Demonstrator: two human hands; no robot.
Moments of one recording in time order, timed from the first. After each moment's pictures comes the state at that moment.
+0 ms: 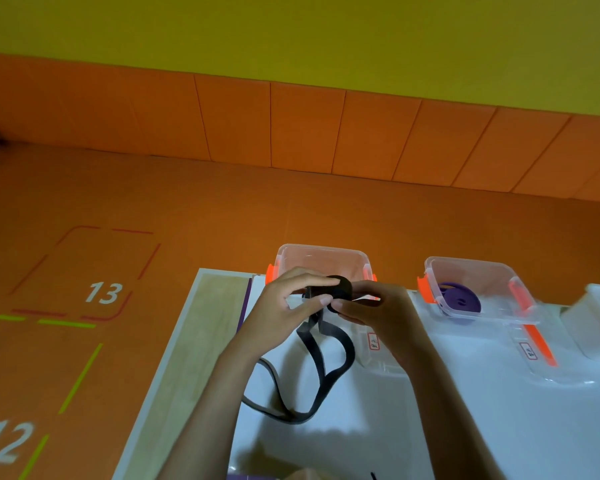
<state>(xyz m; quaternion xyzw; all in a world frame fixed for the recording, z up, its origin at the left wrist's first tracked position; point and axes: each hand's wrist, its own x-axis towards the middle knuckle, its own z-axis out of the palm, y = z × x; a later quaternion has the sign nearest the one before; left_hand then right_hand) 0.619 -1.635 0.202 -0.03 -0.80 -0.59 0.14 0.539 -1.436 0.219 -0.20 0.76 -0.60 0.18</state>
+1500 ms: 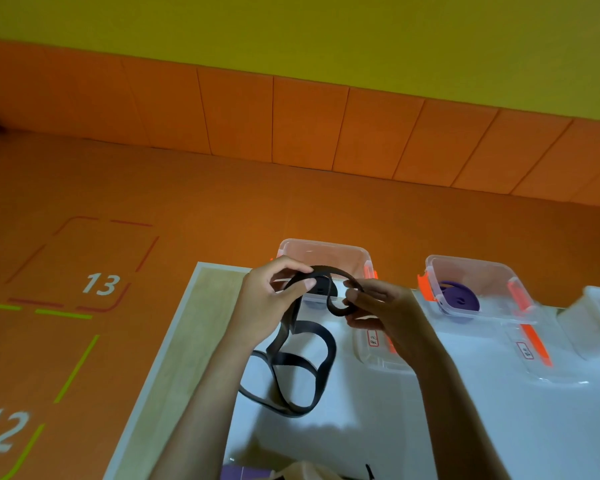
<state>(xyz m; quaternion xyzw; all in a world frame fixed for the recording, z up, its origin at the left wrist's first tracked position) 0.630 -1.649 0.207 0.09 -0.76 -0.61 0.19 0.532 -1.431 0.211 -0.15 0.68 -0.66 0.27</state>
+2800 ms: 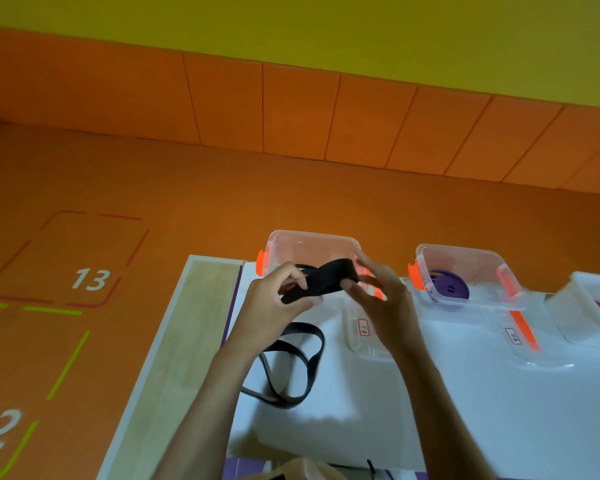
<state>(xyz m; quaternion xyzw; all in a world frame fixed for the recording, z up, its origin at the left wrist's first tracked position) 0.627 -1.625 0.181 0.08 -0.80 -0.57 0.16 0.537 -1.423 0.193 -0.26 0.79 -0.55 0.01</state>
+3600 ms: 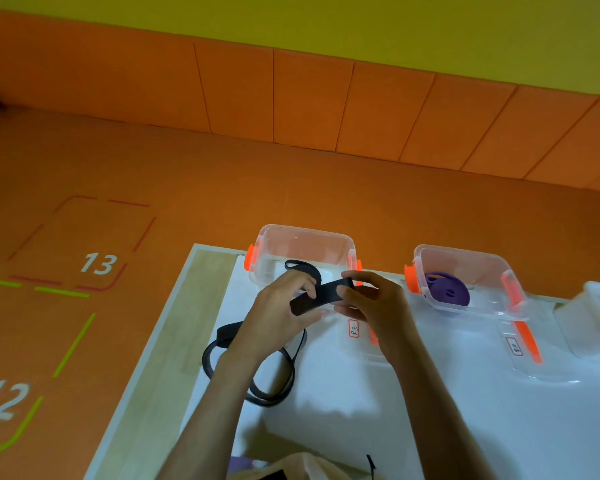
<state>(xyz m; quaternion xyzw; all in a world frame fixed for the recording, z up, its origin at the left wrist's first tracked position) 0.593 -1.582 0.157 0.05 -0.88 -0.44 0.14 0.501 -1.402 0.182 -0.05 0.72 -0.65 0.22</state>
